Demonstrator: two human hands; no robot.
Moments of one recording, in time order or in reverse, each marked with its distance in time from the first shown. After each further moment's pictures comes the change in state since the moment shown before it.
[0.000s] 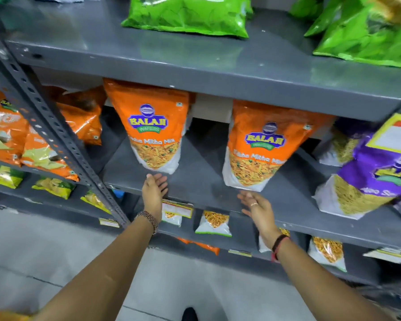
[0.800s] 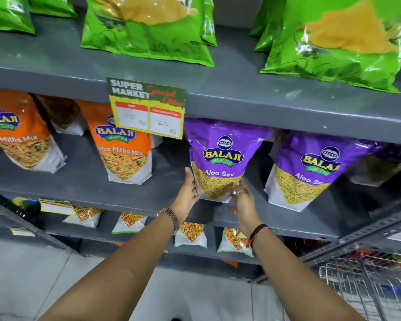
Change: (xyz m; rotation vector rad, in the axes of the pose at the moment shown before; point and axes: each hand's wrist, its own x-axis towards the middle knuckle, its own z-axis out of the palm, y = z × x) left_hand -0.225 -0.114 0.325 0.180 -0.648 -0.164; right_hand 0.032 0.003 -0.306 0.290 0.109 0.051
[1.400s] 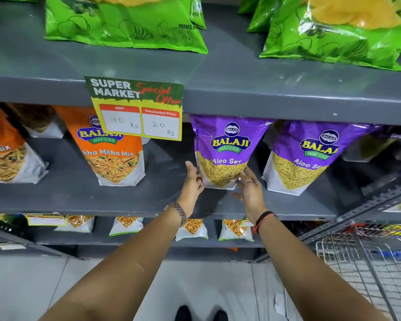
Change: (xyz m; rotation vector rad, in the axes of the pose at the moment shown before) left_hand 0.013 0.005 0.011 -0.036 -0.019 0.014; right_hand 0.013 -0.004 -0.006 0.038 0.159 -0.012
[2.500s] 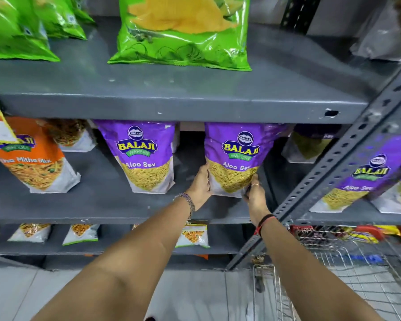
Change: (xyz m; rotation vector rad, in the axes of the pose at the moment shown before) left_hand 0.017 -0.044 0.234 -0.058 -0.153 -0.139; right_hand 0.093 -0.033 -0.212 0.132 0.094 0.020
